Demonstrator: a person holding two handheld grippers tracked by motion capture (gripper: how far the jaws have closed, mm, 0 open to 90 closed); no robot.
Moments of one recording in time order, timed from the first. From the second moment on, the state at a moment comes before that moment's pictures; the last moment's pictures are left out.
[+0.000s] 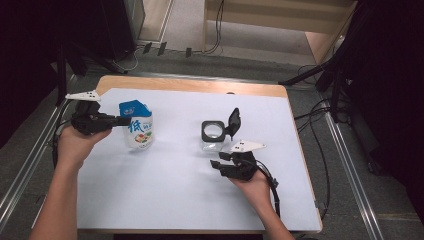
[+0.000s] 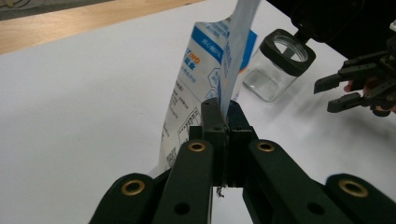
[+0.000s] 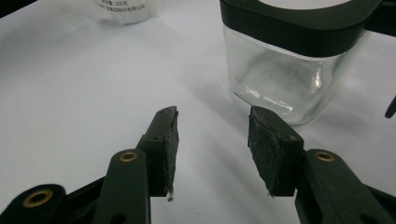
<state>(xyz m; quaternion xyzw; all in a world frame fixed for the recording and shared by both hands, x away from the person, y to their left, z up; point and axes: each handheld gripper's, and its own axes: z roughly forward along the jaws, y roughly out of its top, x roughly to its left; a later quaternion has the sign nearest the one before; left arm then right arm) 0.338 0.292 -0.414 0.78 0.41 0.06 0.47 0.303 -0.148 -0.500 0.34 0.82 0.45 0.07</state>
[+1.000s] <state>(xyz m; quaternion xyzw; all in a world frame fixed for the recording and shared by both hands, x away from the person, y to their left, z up) 0.319 0.211 -0.364 0.80 0.35 0.02 0.48 0.304 -0.091 -0.486 0.28 0.83 0.47 0.06</state>
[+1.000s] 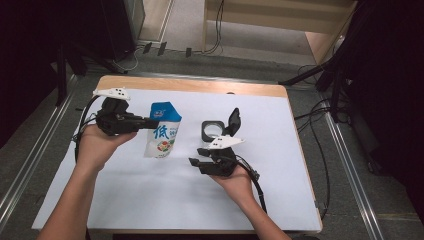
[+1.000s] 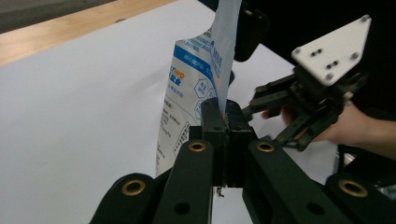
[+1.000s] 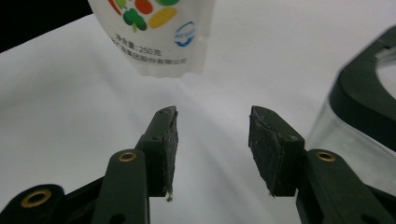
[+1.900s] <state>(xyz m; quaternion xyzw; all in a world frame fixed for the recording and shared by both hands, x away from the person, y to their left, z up) 0.326 0.168 -0.328 0.82 0.33 0.01 0.46 0.331 -0.043 -0.510 0.32 0.80 0.49 0.06</state>
